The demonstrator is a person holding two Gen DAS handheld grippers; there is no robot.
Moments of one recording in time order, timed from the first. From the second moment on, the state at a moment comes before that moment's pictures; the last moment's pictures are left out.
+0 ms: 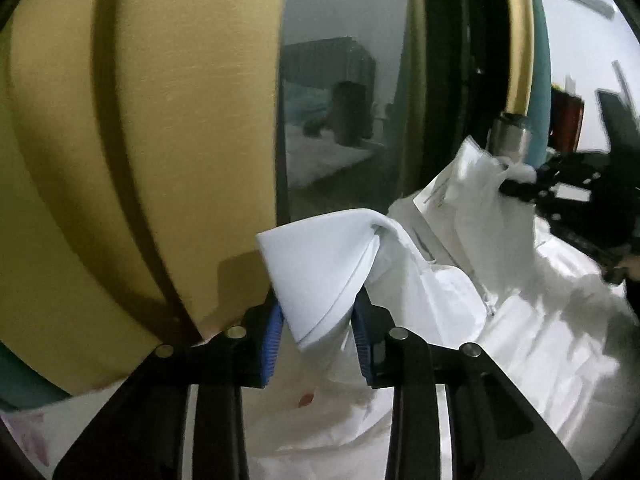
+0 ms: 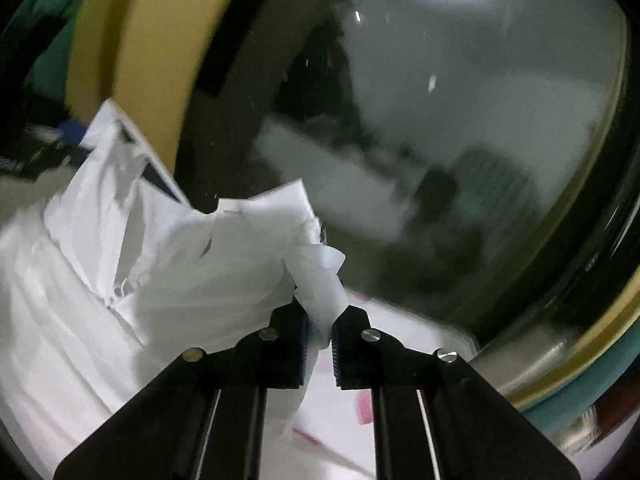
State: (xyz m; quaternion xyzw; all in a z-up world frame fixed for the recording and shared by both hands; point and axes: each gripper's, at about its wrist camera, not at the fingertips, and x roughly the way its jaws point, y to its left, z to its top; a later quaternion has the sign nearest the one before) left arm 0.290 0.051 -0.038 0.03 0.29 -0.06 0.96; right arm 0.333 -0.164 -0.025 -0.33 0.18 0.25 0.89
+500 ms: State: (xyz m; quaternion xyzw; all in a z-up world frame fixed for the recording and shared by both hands) left arm 0.232 0.054 -0.077 0.01 0.39 -0.13 0.91; right arm 0.296 -0.218 -0.069 -0.24 0.39 0.38 0.80
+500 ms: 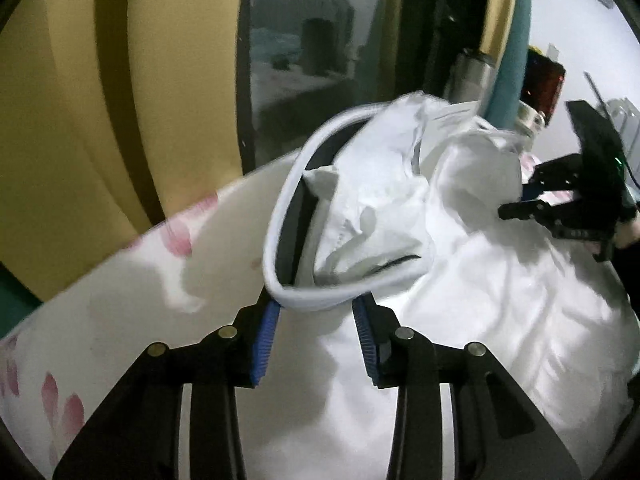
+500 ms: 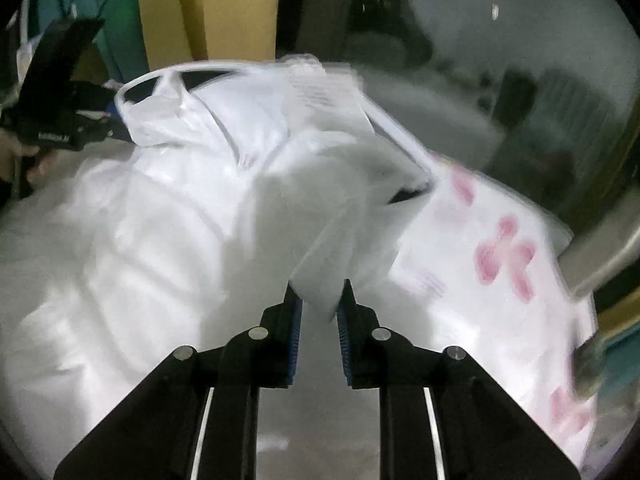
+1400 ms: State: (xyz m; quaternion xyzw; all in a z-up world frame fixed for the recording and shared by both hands) left arm 0.274 0.088 -0.078 -0.15 0.44 -0.13 0.88; right arm 0.353 -0.217 -0.065 -0.10 0.50 0.42 0.76
